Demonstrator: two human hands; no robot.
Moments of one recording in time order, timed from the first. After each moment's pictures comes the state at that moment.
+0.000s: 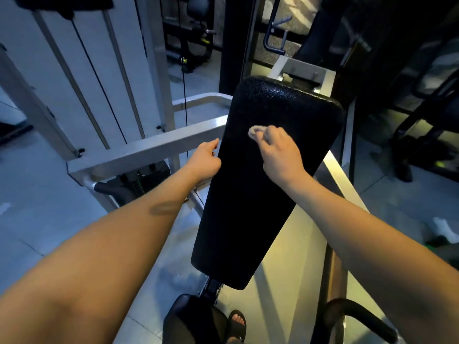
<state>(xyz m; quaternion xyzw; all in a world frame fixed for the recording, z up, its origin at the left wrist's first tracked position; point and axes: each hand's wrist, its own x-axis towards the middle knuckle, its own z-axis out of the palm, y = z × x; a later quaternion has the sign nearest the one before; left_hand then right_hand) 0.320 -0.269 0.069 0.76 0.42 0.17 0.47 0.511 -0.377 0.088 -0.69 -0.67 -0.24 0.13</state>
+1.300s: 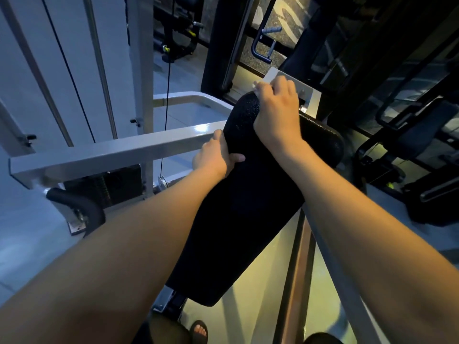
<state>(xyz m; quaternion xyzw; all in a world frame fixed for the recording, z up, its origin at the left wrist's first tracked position) 0.394 -0.231 0.077 0.79 0.50 0.17 0.33 0.511 -0.272 0.177 -0.74 -0.59 -0.29 0.15</state>
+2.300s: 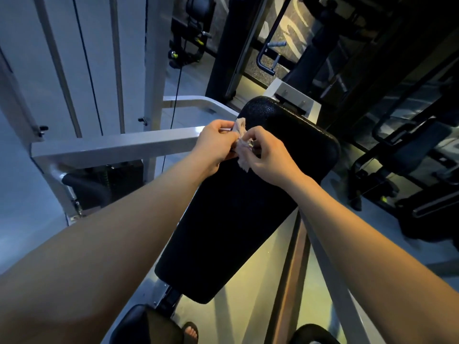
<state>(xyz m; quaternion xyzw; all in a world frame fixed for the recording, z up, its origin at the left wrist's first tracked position) 0.350 -0.243 0.113 0.47 0.34 0.34 0.74 0.477 -0.347 0.155 -0.67 -0.70 0.05 0.26</state>
